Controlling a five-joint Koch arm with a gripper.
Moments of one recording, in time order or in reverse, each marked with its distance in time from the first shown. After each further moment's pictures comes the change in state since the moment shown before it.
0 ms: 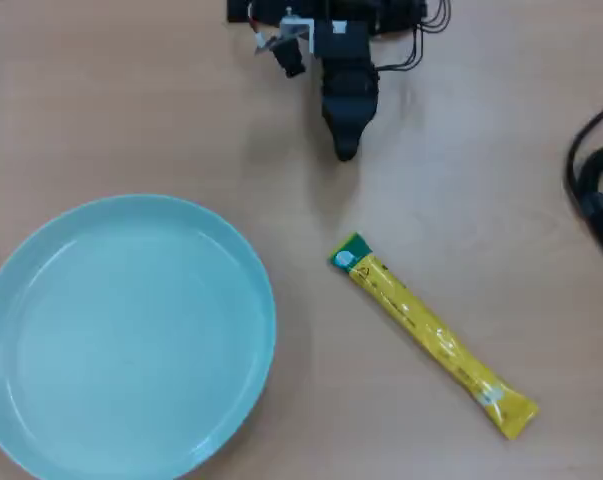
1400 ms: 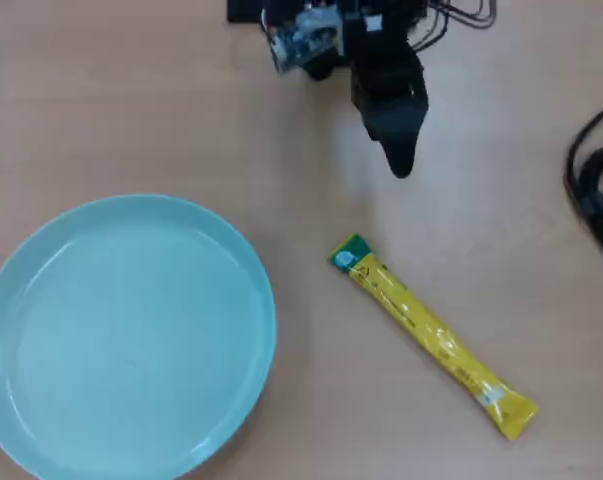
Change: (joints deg) arm -13.0 -16.5 -60.4 56.5 -2.8
